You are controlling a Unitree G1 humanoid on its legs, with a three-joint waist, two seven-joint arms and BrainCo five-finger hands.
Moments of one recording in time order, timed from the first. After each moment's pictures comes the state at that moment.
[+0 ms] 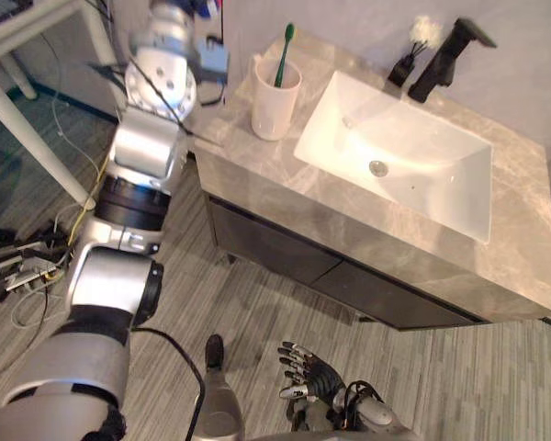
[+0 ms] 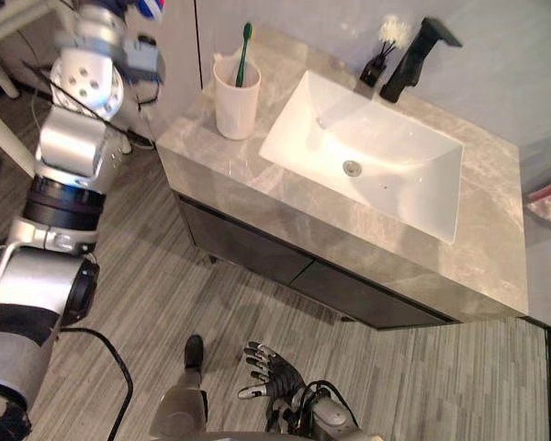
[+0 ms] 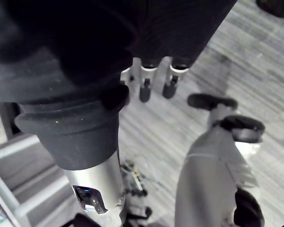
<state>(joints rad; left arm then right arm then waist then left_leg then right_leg) -1.24 0.50 -0.20 0.35 -0.23 -0.07 0.24 0.21 -0.18 0.55 0.33 0.40 -0.03 0.28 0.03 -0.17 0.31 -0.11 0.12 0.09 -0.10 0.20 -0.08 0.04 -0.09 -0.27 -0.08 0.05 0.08</state>
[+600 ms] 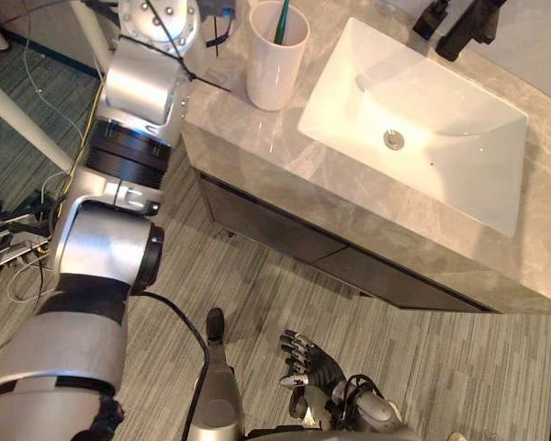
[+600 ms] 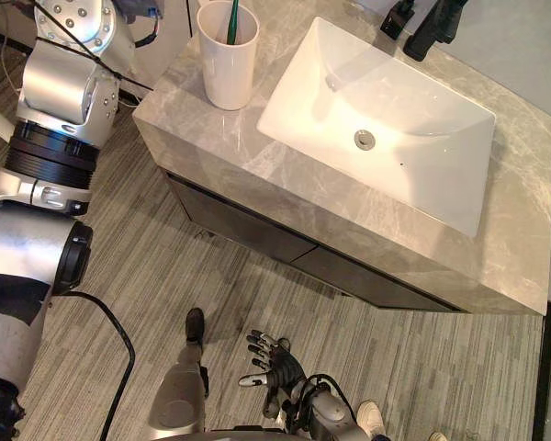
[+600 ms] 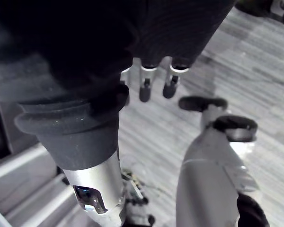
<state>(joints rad) -1.44 0.49 -0.28 0.52 -0.31 -0.11 0.26 0.20 -0.17 0.53 0.33 0.40 -0.07 0.26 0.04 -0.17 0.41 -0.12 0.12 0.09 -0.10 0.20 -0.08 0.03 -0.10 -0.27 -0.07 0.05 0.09</state>
